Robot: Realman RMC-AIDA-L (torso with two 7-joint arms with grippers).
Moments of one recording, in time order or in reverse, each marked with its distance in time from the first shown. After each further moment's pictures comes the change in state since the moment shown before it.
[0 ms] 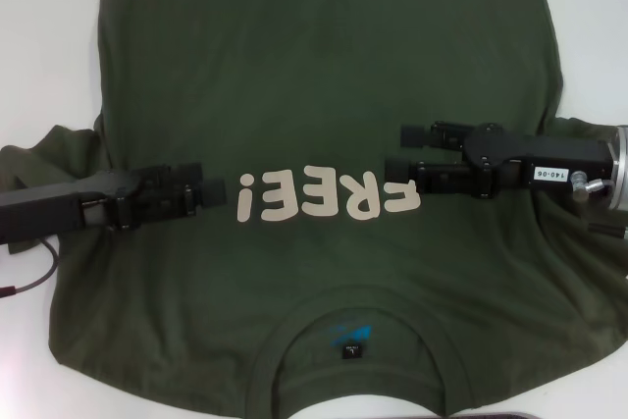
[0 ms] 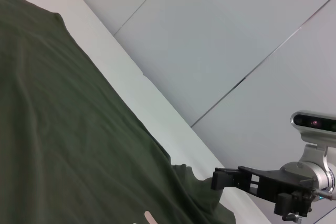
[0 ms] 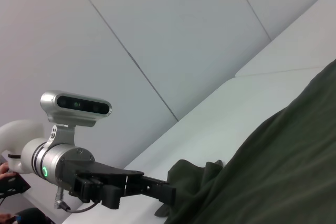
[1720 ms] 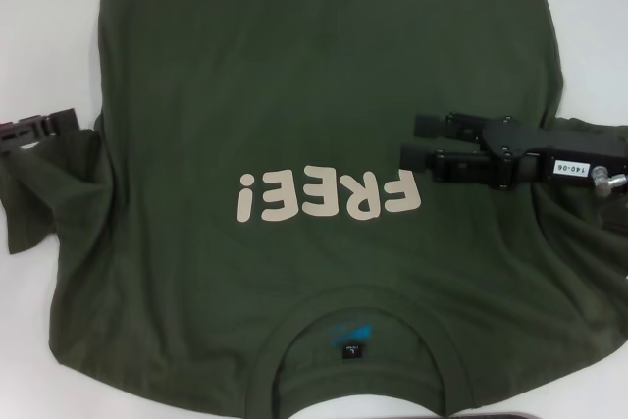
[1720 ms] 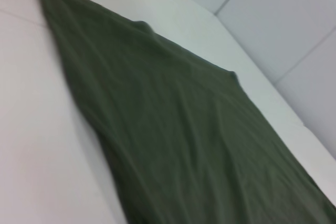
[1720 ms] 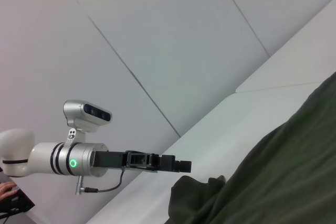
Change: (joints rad) left arm 0.027 0.134 -0.078 -0.011 0.008 -0.270 -0.134; right arm -0.015 -0.007 0.054 -0.004 0.000 -0.045 0.010
